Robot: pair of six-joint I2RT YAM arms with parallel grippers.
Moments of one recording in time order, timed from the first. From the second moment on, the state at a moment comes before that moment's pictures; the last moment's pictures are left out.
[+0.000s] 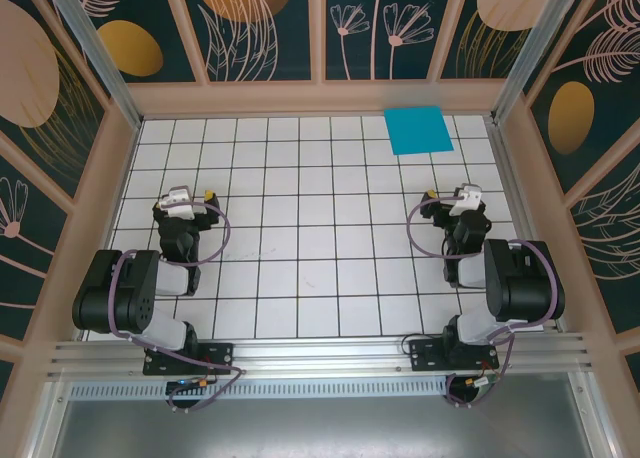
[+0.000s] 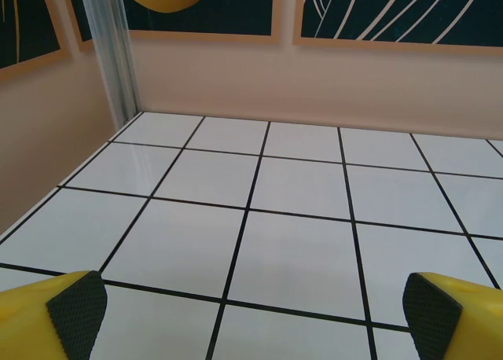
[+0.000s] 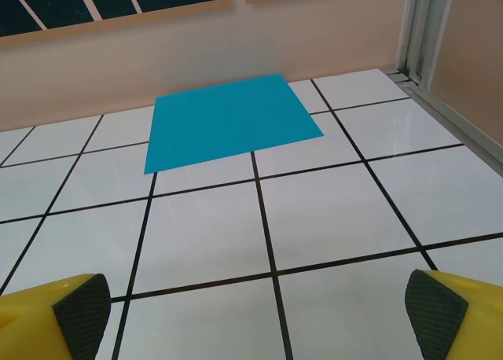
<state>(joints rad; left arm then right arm) -0.02 1.52 0.22 1.18 -0.16 -0.06 -0.04 1.53 0.24 1.10 0.00 0.12</state>
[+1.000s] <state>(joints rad) -0.02 1.52 0.22 1.18 -0.17 -0.06 -0.04 1.53 0.24 1.10 0.00 0.12</state>
